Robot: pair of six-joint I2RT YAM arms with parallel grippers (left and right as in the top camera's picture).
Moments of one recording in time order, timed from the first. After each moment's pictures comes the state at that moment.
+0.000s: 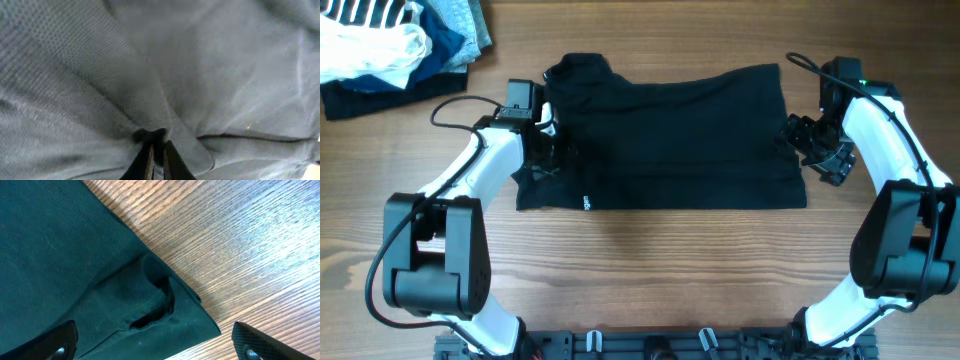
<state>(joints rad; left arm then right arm) -0.11 1.81 1.10 -0.58 0.37 -0.57 -0.11 1.86 1.34 -1.04 0.01 0.54</state>
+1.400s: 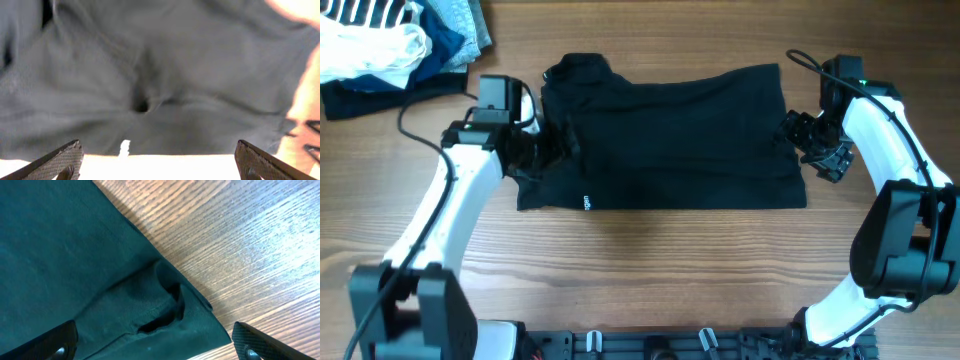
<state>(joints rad) -0.09 1.58 1.11 -0.77 0.37 -0.54 -0.11 1.86 1.34 -1.00 -0.02 0.53</state>
